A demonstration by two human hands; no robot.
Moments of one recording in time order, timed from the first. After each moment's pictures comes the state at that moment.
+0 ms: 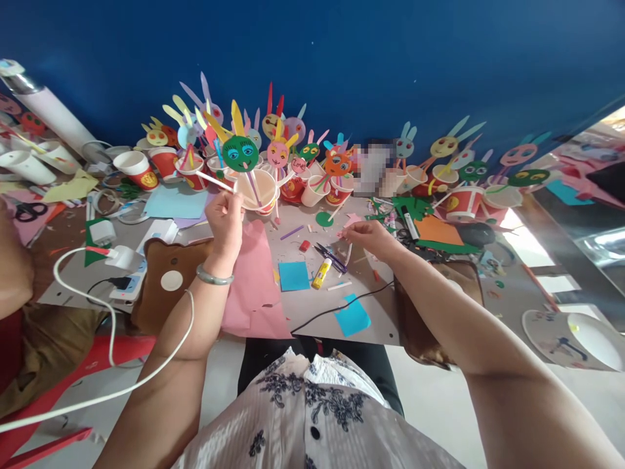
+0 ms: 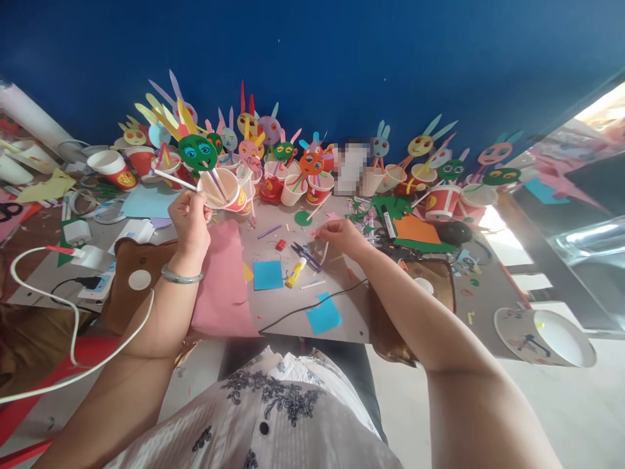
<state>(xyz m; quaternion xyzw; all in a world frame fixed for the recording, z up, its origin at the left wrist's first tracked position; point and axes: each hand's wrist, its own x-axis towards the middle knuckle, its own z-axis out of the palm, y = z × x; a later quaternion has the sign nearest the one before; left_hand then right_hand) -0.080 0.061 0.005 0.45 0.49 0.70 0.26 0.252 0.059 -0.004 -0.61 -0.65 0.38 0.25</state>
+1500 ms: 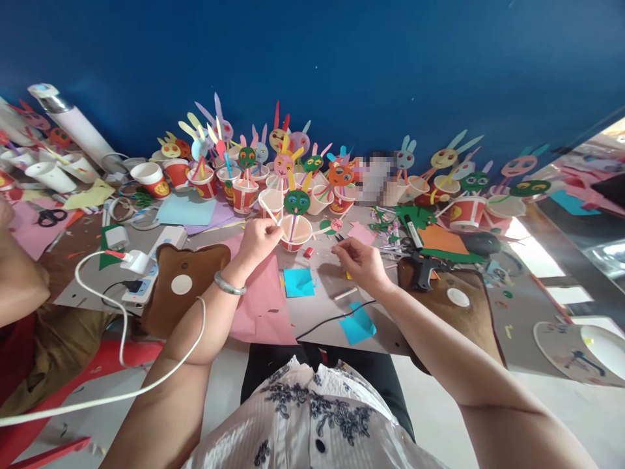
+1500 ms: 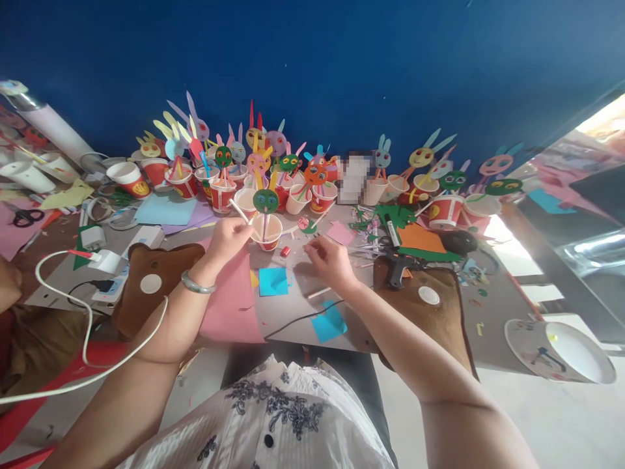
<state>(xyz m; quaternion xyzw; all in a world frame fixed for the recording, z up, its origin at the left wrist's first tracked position) -0.059 0.042 0.008 0.66 0.53 0.46 0.26 0.199 0.001 -0.003 -0.57 -0.70 0.24 0.35</state>
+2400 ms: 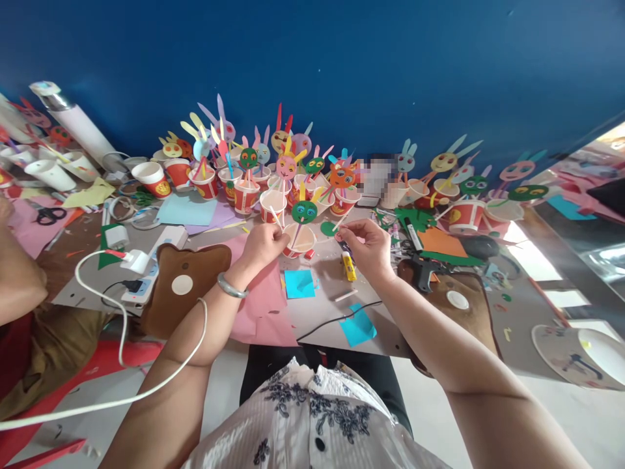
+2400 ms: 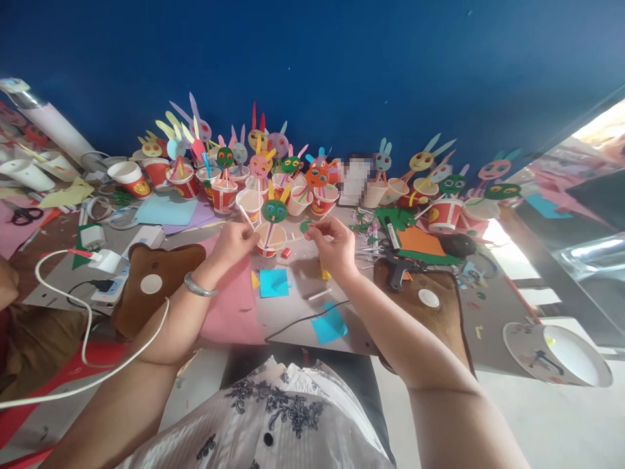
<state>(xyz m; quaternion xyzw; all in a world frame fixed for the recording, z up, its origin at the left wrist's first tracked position) -0.055 0.039 0.002 0.69 0.54 0.40 0.25 0.185 0.025 0.019 -0.55 -0.60 0.26 0.52</state>
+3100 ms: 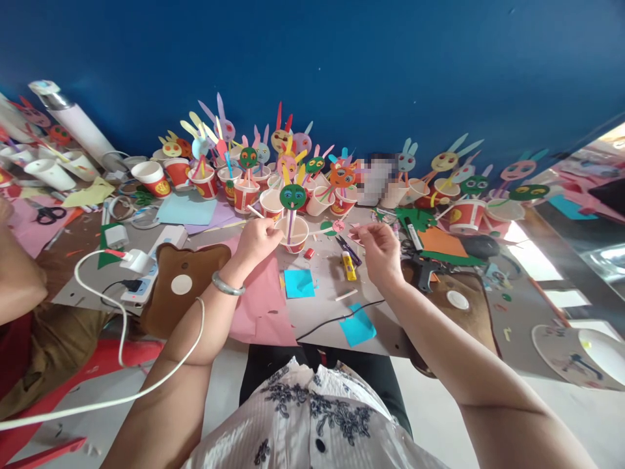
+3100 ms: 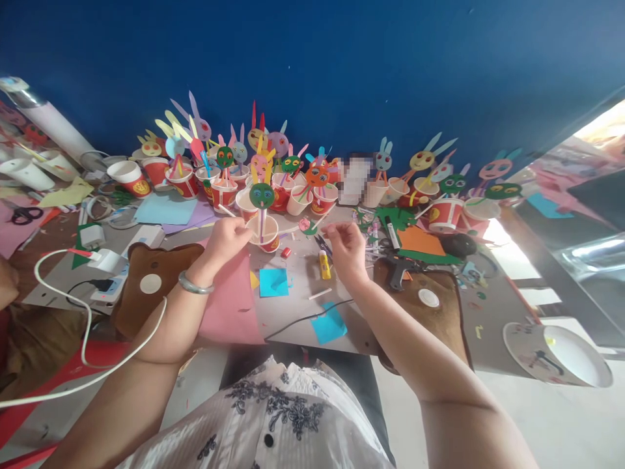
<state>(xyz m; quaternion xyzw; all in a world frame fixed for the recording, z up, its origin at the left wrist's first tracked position) -0.062 0.040 0.014 0.68 0.58 0.40 0.21 0.213 0.025 -0.007 -0.52 -0.58 0.28 0.57</state>
